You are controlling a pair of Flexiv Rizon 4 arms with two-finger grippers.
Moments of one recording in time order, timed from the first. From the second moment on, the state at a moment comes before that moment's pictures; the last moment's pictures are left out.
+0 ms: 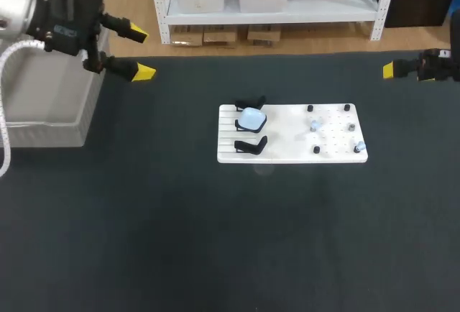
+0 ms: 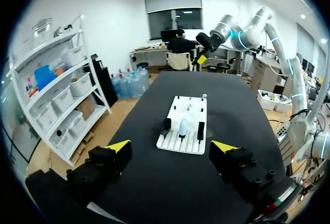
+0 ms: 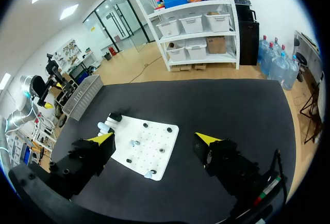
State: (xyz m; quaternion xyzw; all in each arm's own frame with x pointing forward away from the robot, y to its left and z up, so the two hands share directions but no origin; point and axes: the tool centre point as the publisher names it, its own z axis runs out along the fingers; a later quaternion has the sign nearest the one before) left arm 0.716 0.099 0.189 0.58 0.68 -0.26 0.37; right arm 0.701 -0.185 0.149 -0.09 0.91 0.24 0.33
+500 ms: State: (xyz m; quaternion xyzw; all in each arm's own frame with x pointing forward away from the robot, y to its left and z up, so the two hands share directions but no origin) left arm 0.718 0.075 0.153 0.61 0.64 -0.30 0.35; right arm 0.701 -0.185 0.149 -0.09 0.91 0.24 0.33
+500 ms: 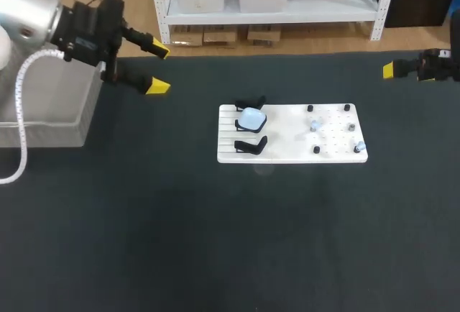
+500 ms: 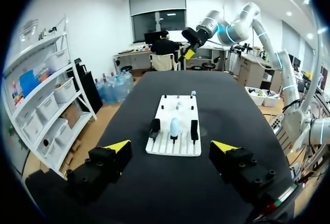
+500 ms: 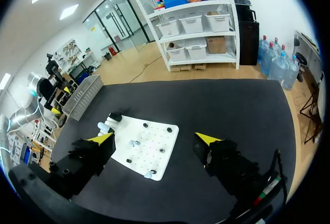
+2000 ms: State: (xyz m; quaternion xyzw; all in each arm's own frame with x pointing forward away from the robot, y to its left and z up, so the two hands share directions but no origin) left arm 0.711 0.018 0.094 0.64 0.58 -0.36 0.35; right arm 0.701 -0.185 0.149 -0.09 0.91 0.24 0.33
